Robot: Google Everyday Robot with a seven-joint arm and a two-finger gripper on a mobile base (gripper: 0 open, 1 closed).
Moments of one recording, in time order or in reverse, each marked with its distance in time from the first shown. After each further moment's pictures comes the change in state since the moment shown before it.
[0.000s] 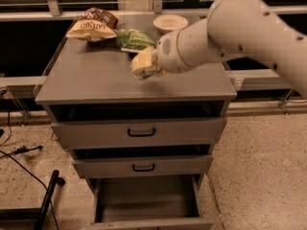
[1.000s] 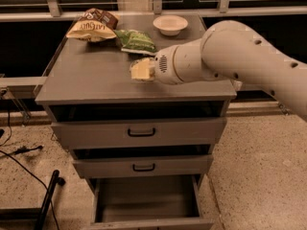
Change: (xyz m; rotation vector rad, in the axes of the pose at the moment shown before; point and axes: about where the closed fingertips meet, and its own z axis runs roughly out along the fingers) arm 0.014 -0.005 0.012 0.035 -0.102 -0.116
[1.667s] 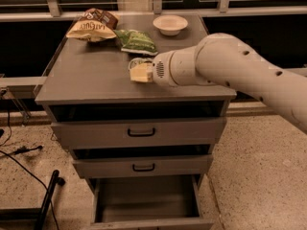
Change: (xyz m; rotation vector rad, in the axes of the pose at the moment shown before) arm -0.002 -0.011 0.022 0.002 -0.048 -0.101
